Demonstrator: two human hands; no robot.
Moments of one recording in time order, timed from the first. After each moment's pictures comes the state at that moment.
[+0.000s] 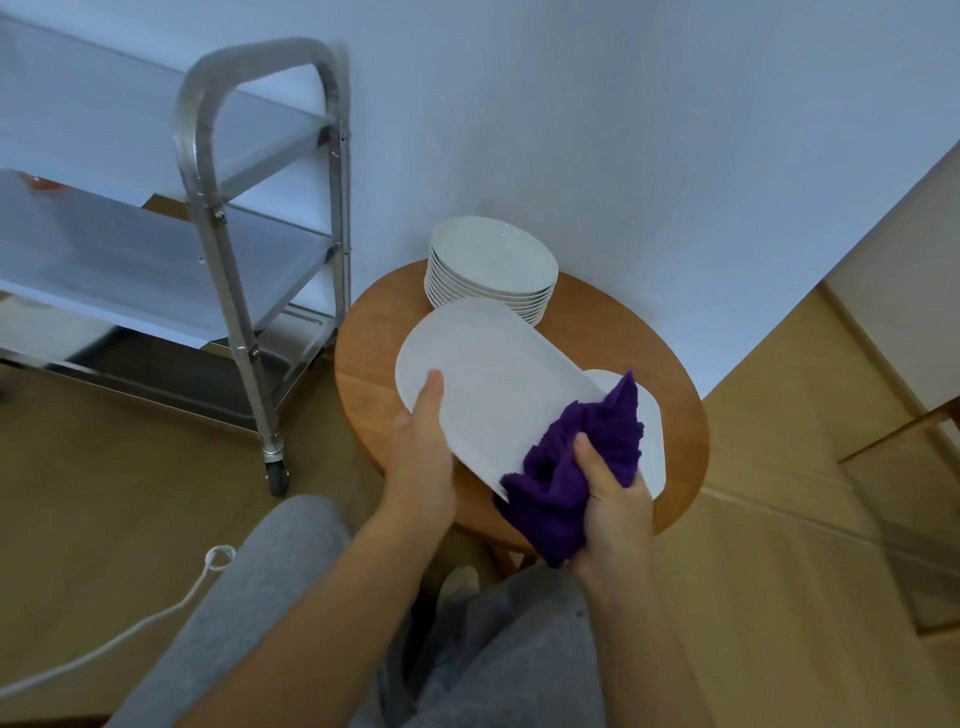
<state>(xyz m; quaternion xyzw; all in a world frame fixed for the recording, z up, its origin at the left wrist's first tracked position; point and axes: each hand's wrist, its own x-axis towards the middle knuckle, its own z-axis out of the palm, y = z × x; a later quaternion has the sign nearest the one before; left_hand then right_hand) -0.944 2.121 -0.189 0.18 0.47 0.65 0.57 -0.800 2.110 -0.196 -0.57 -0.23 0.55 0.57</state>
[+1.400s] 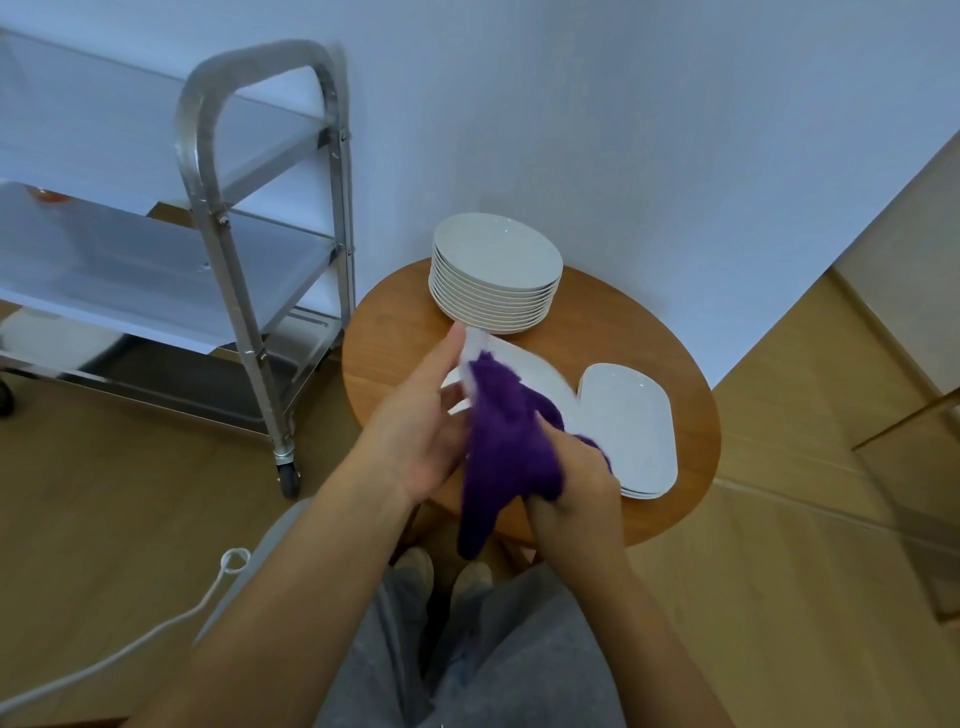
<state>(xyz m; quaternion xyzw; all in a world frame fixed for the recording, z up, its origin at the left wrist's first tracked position) -0.969 2.126 -0.153 0.19 0.39 0.52 0.74 -0.821 2.100 -0.196 -0.50 -0.73 0.15 0.44</state>
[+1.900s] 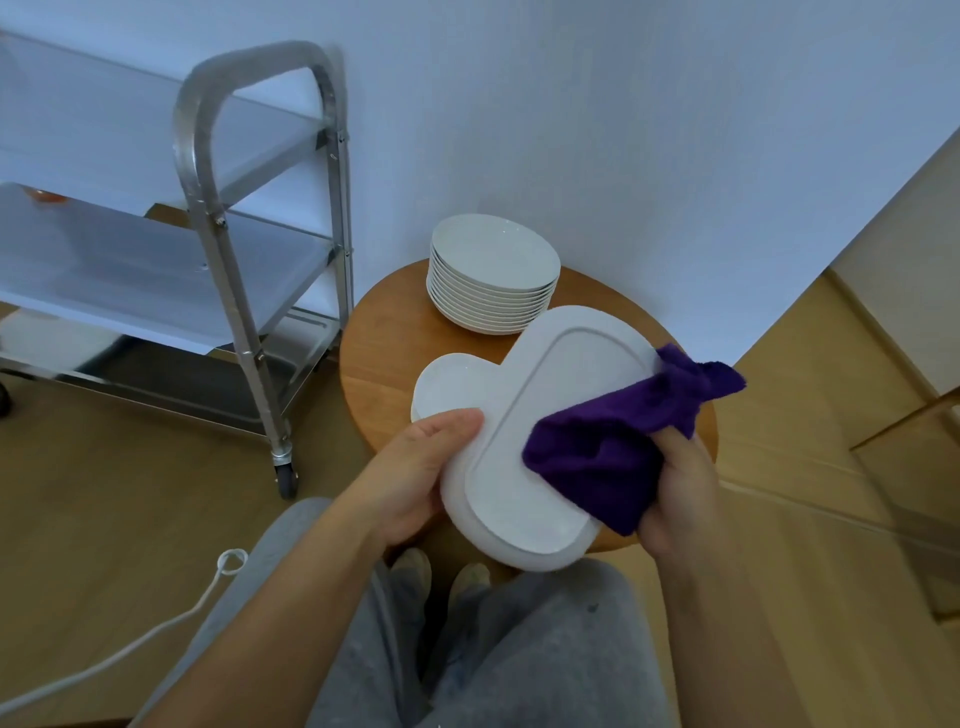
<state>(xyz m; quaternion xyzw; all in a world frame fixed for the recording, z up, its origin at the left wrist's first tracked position) -0.977 2.112 -0.196 0.30 0.34 0.46 0.77 -0.771 2.121 -0.166 -0.42 -0.35 0.57 0.61</state>
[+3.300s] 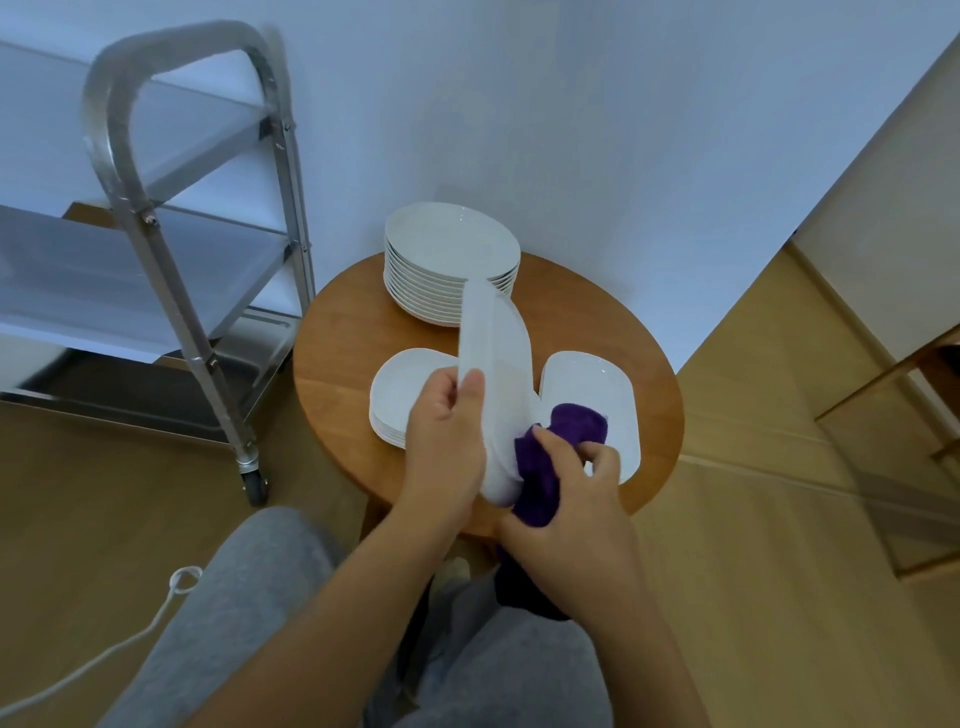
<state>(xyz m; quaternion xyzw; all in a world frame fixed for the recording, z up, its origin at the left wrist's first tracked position) -0.897 2.128 -0.166 0.35 0.56 0.59 0.47 -0.787 2.081 -0.180 -0.70 -0.66 0.20 0.20</state>
